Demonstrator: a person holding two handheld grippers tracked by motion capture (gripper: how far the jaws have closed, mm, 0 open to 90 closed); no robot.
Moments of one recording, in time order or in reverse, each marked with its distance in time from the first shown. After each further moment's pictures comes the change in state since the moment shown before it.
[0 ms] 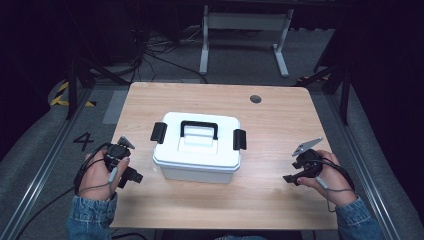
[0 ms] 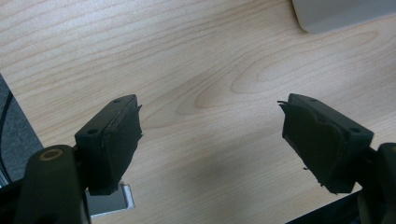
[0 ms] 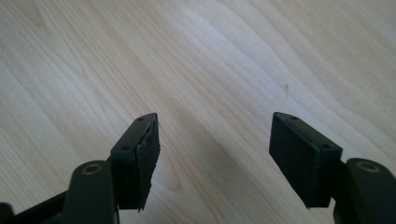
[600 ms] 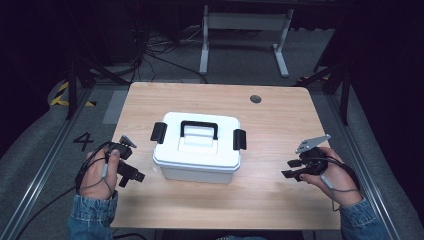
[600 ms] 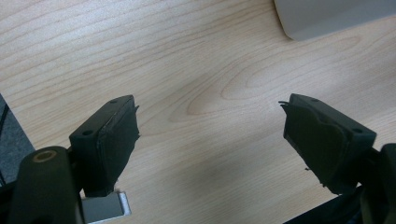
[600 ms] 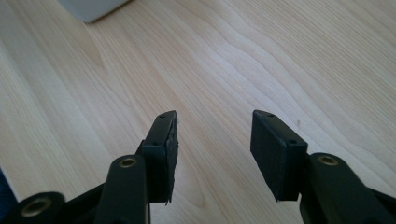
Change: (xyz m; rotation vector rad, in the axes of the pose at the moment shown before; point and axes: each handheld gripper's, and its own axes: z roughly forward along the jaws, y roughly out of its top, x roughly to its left) left arm -0.003 0.002 -0.003 -0.014 -0.015 0.026; right arm 0.006 0.007 -0.021 -0.117 0.076 -0.025
